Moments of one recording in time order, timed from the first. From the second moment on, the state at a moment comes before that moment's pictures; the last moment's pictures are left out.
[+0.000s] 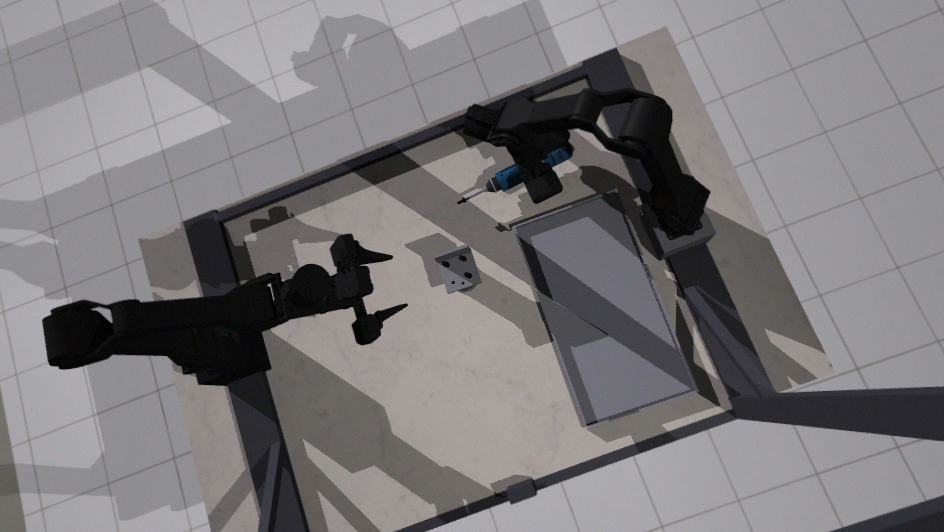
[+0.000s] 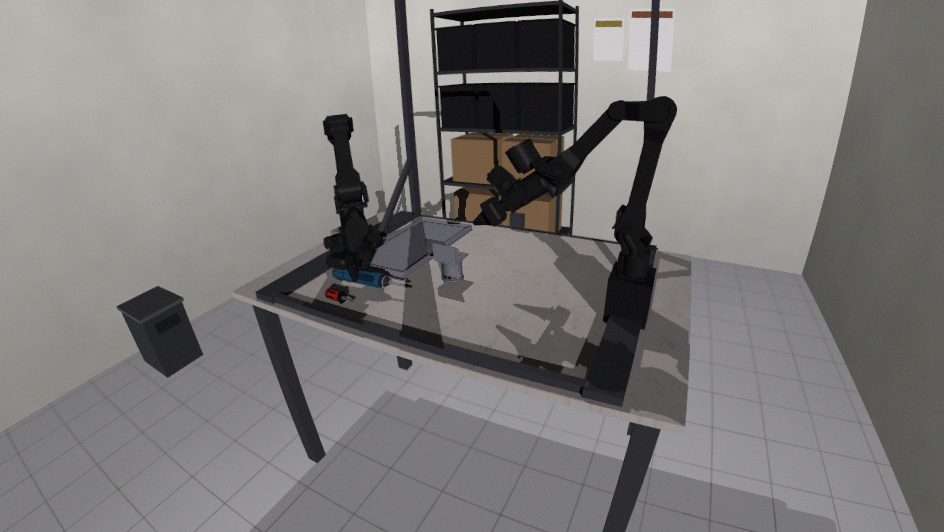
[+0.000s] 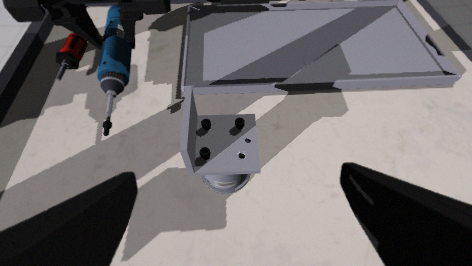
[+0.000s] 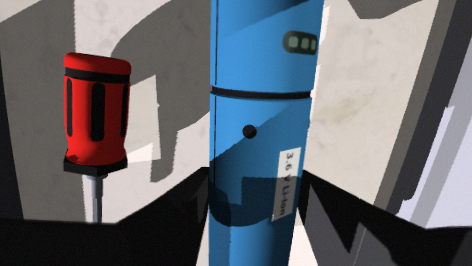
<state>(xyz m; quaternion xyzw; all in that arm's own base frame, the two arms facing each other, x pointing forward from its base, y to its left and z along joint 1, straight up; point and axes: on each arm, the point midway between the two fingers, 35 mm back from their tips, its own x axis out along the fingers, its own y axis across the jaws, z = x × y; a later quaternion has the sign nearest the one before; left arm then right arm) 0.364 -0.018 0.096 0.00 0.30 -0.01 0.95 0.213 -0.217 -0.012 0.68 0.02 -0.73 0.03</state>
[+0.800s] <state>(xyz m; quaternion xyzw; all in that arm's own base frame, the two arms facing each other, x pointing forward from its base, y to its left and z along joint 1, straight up) 0.364 -0.018 0.096 0.00 0.30 -0.01 0.95 0.215 -0.218 -0.023 0.69 0.02 -0.73 0.04</state>
